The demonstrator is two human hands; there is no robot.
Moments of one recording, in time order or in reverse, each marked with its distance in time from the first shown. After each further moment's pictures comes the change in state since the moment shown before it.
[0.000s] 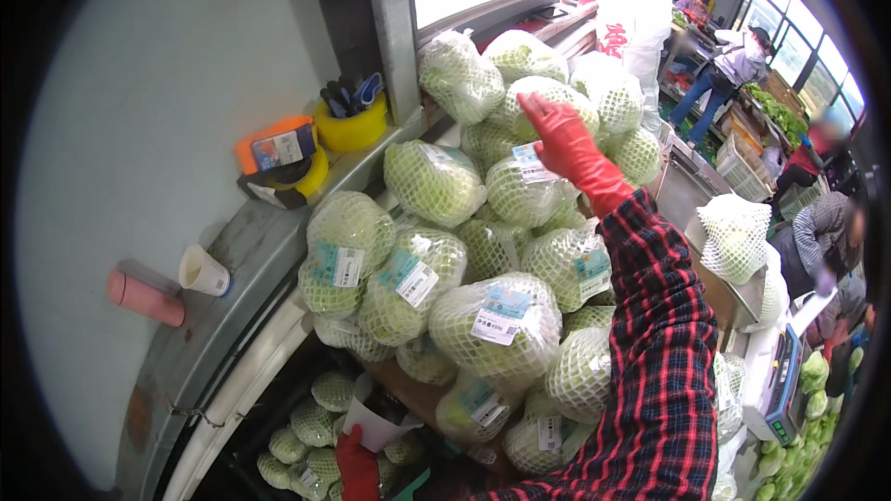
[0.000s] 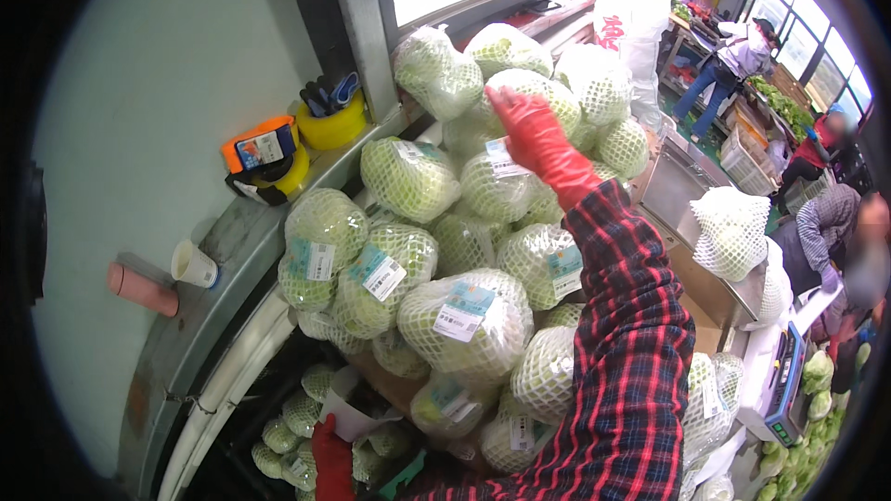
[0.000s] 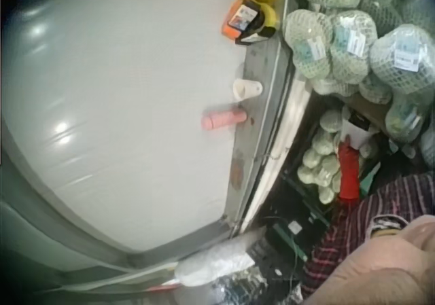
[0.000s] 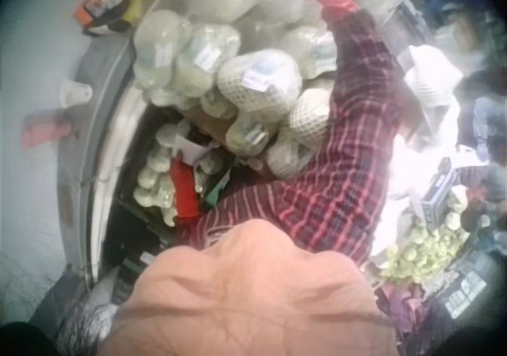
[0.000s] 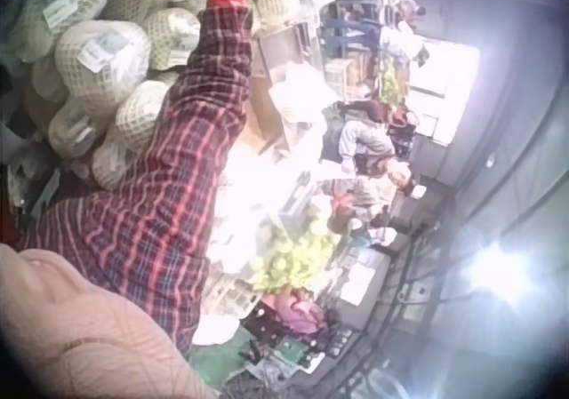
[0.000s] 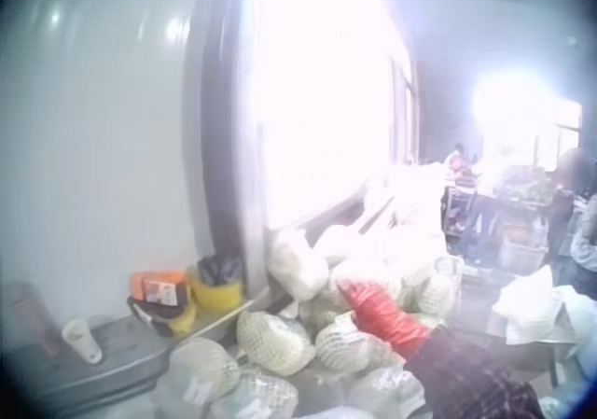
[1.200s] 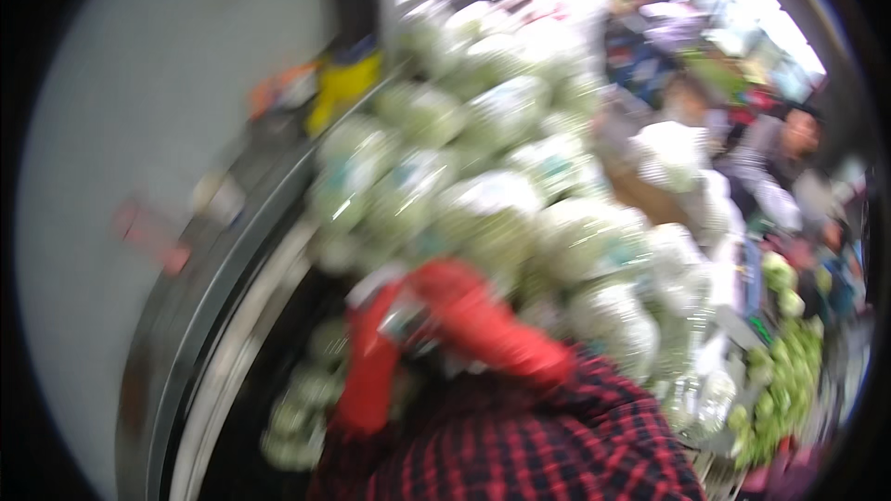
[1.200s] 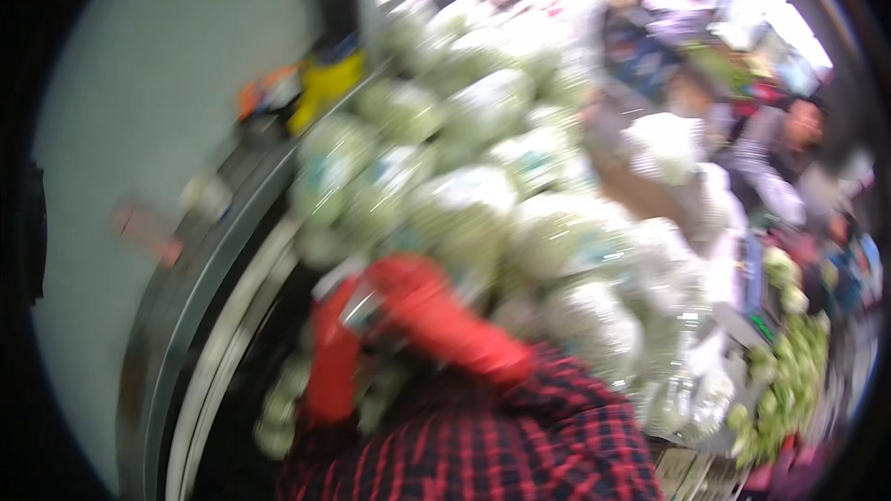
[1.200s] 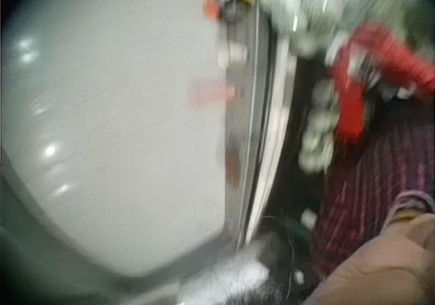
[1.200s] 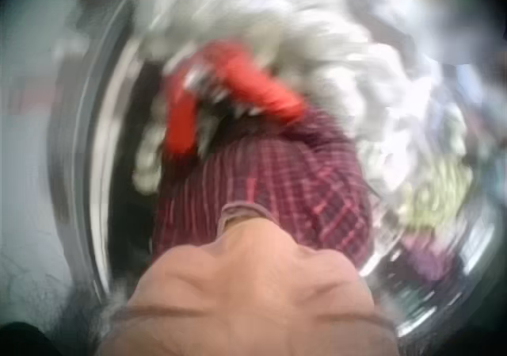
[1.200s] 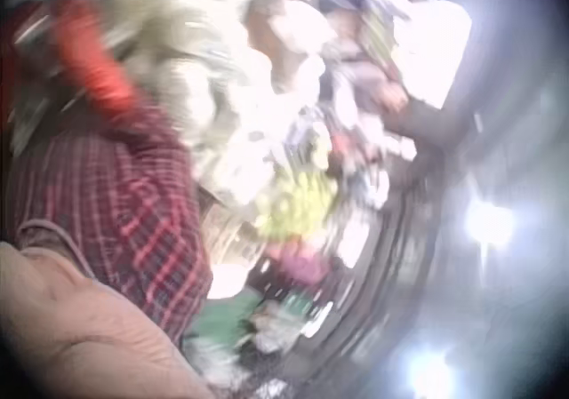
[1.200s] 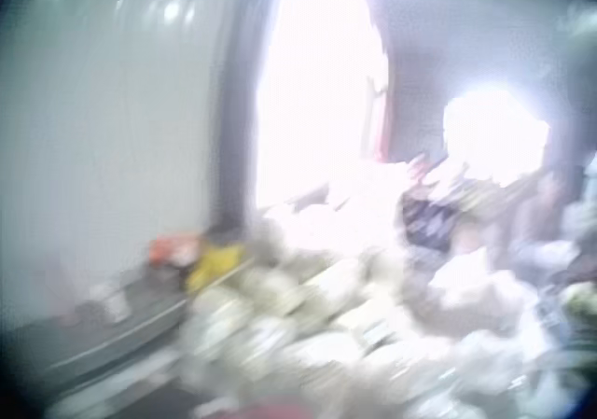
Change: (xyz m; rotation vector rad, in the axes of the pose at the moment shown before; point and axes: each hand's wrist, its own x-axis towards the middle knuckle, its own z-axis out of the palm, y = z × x) left_hand 0.017 0.087 0.060 0.273 -0.657 0.349; right_hand -0.177 -0.391 -0.130 0.551 -0.084 0.055
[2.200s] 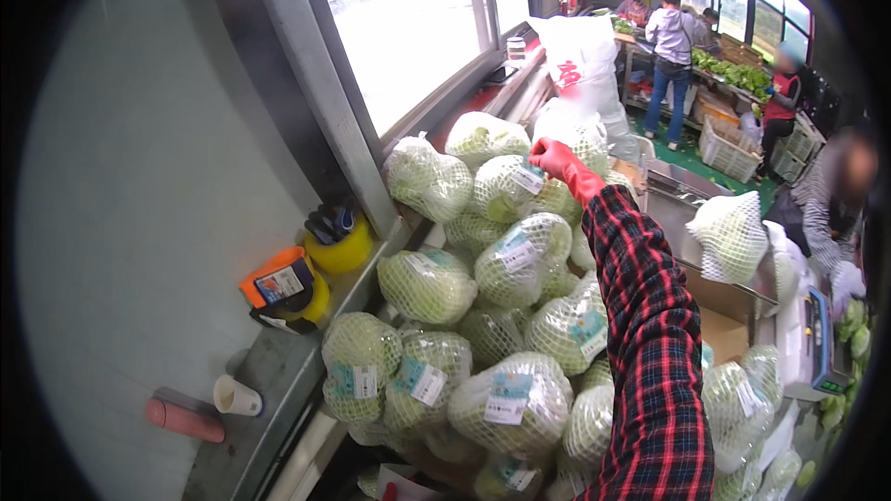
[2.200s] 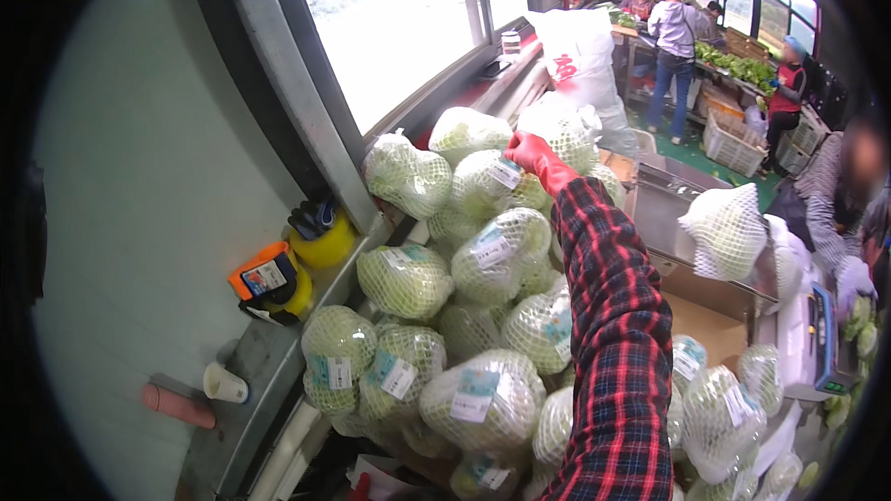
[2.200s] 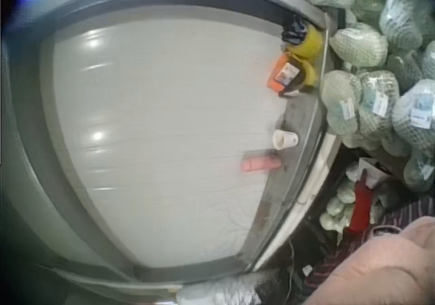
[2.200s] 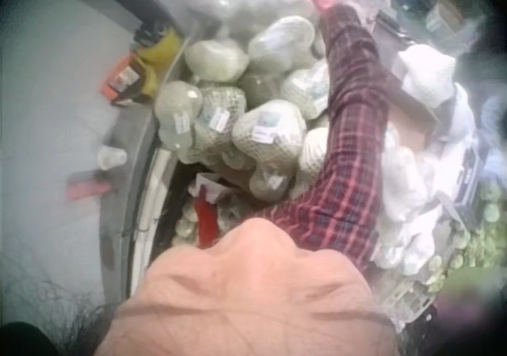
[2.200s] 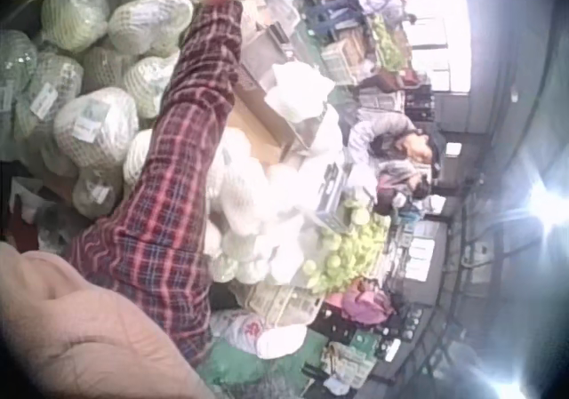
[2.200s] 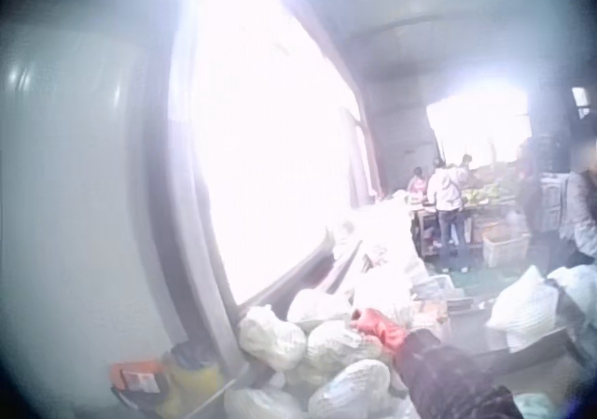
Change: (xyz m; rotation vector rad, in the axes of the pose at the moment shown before) left_hand 0.032 -0.062 0.002 -0.446 0.543 -0.488; right_hand 0.235 0.519 -0.174 0.268 0.183 0.807
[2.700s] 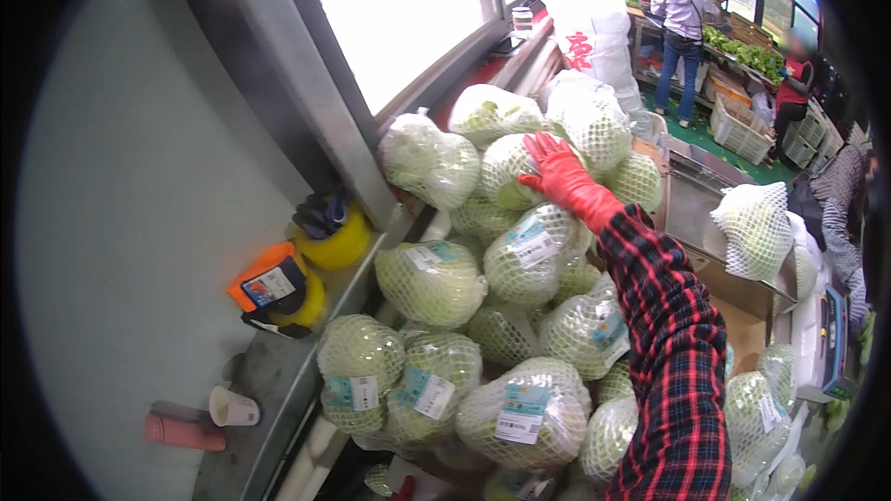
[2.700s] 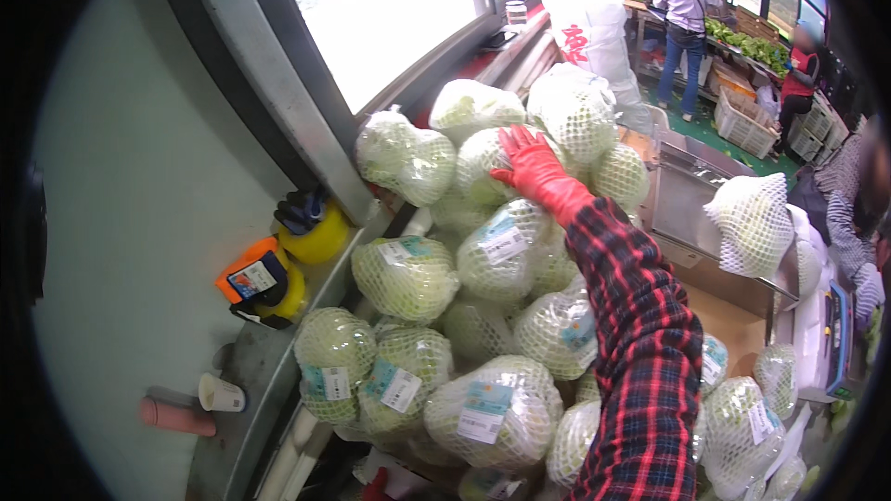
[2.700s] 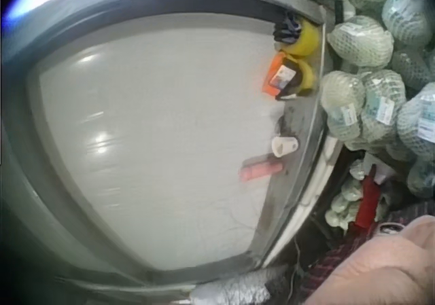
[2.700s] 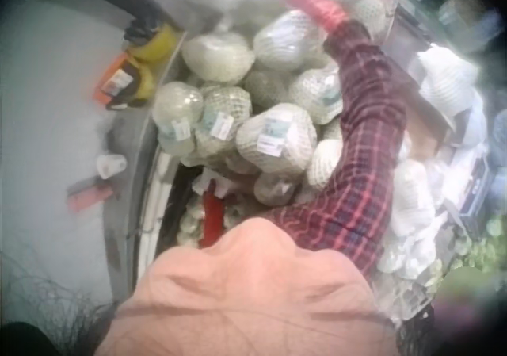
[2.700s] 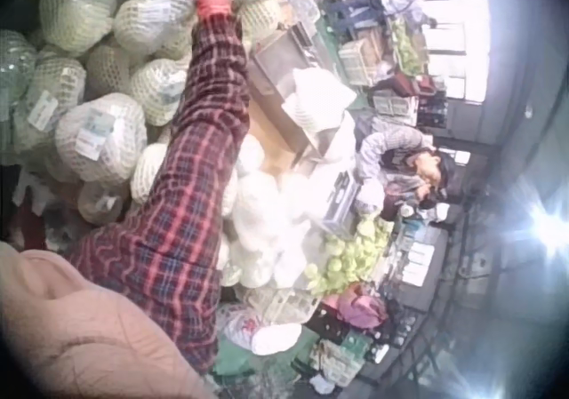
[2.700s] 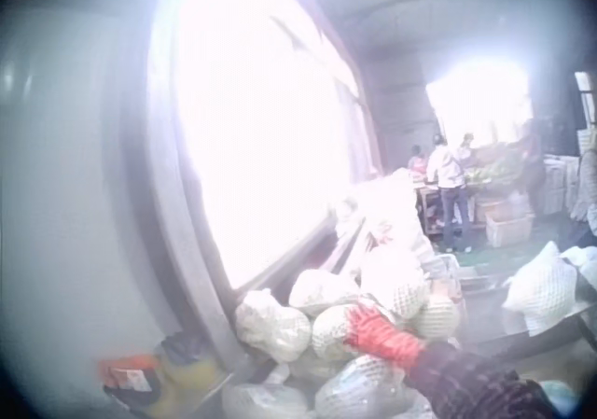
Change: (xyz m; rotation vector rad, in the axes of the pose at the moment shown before) left_hand 0.031 -0.009 0.021 0.045 0.017 -0.045; right_hand -0.010 0.046 0.058 -0.857 0.236 -0.562
